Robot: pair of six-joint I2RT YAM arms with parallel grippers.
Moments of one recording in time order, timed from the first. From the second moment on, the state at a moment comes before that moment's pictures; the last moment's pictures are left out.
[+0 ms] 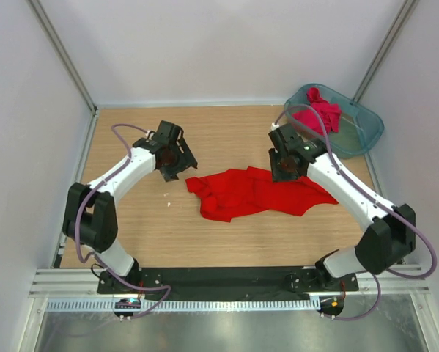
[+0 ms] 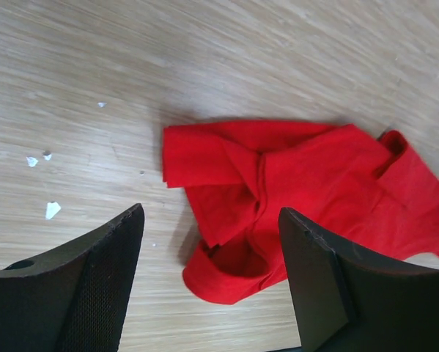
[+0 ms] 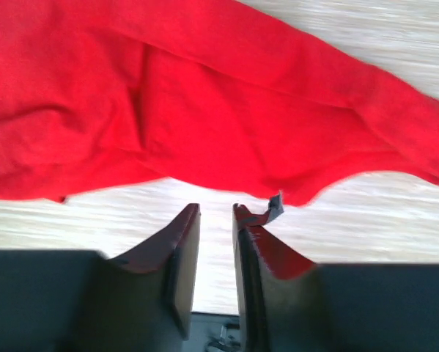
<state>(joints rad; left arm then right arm) -0.38 1.63 1.25 -0.66 -0.01 -0.84 0.49 1.40 1.27 -0.95 0.20 0.35</state>
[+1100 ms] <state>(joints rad) -0.36 1.78 1.20 -0.50 0.01 -0.28 0.49 1.61 1.27 -0.76 0.01 0.38</state>
